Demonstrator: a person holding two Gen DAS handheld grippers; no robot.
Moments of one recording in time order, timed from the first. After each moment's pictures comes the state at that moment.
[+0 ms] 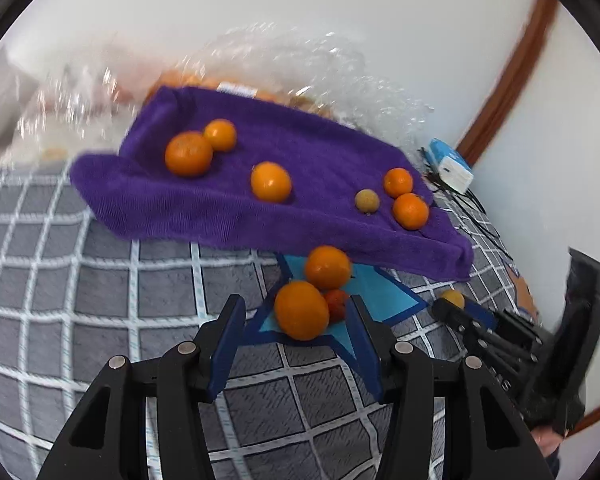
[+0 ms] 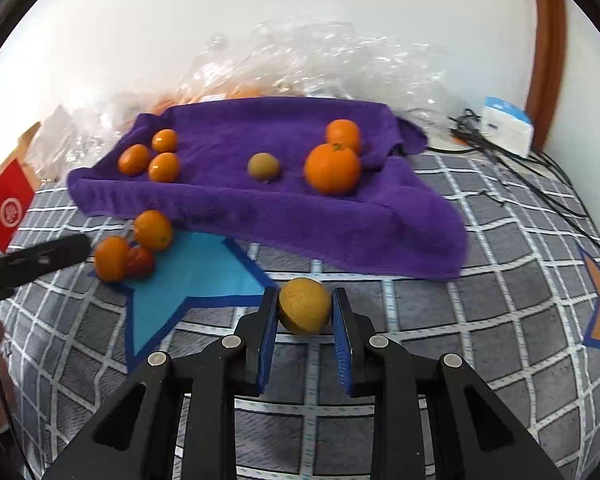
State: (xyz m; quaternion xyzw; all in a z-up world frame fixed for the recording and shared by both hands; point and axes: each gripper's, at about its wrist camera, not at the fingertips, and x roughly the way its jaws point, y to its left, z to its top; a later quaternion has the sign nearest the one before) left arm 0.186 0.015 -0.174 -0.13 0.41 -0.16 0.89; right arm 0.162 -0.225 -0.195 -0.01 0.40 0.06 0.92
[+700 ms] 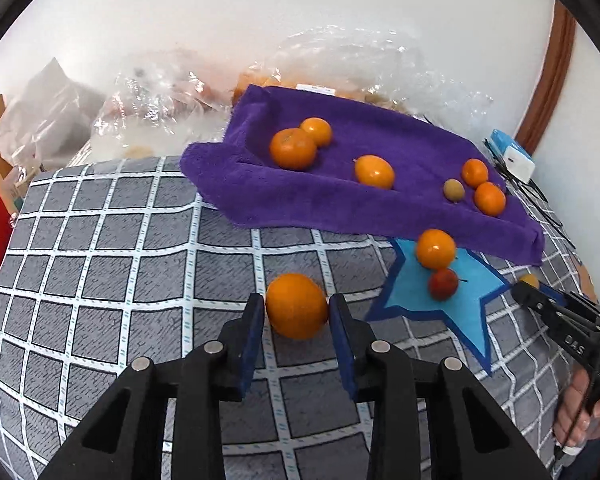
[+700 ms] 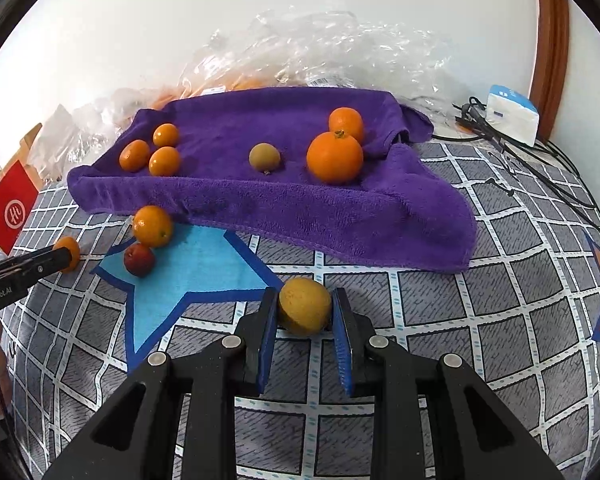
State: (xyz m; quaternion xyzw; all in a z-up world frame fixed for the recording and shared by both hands) left arm 0.171 0.053 -0.181 -0.05 0.41 -0.06 0.91; right arm 0.164 -0.229 -0.201 0.00 0.41 0.06 0.91
